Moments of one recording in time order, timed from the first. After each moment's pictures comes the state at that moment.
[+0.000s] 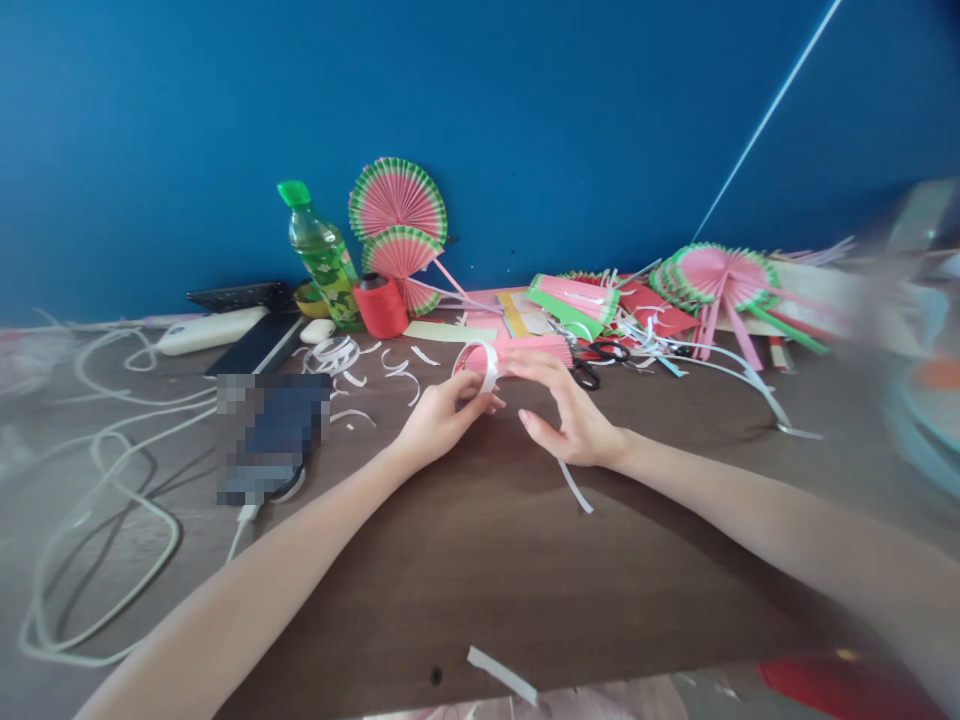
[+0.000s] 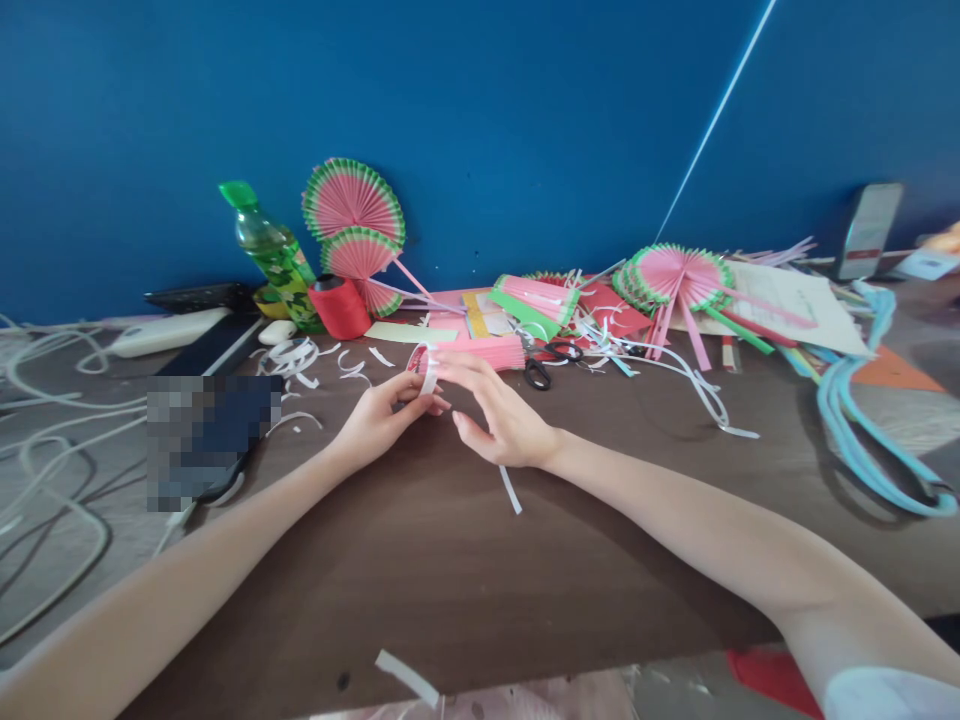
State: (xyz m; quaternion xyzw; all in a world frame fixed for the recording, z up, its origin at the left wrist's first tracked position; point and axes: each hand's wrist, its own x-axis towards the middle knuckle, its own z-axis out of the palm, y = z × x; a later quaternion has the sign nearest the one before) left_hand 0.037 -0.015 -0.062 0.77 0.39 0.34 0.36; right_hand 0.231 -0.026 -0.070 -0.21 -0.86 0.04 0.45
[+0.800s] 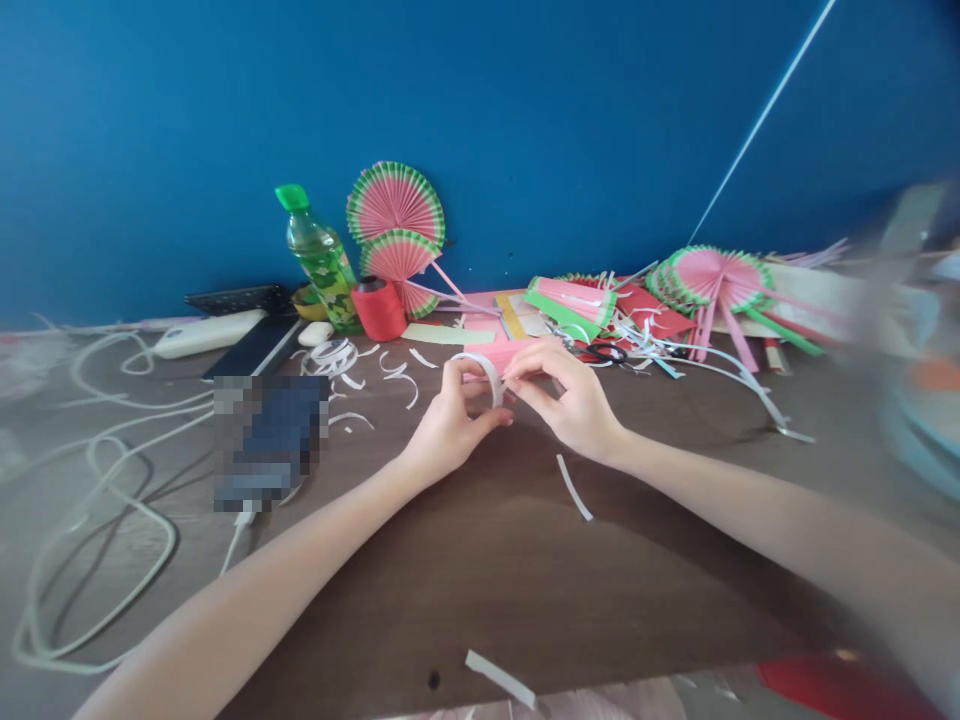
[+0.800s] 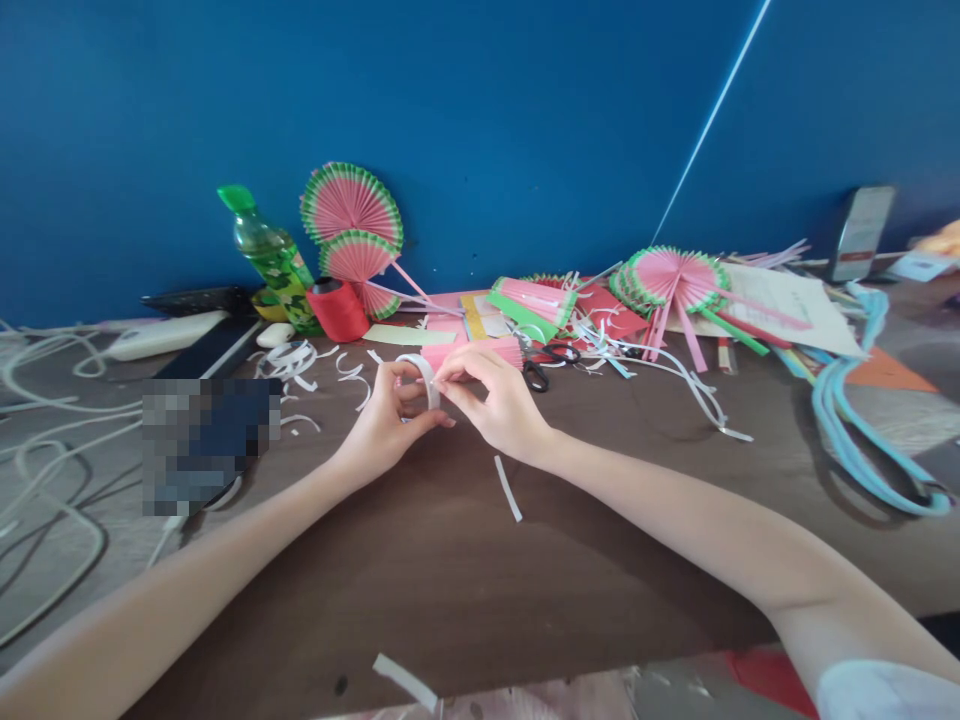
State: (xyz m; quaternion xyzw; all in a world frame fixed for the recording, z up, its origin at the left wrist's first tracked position) left_hand 0.053 -0.028 -0.061 0.69 0.39 0.41 0.45; right_hand 0.219 -0.028 -0.048 -0.30 -0.77 0.16 0.54
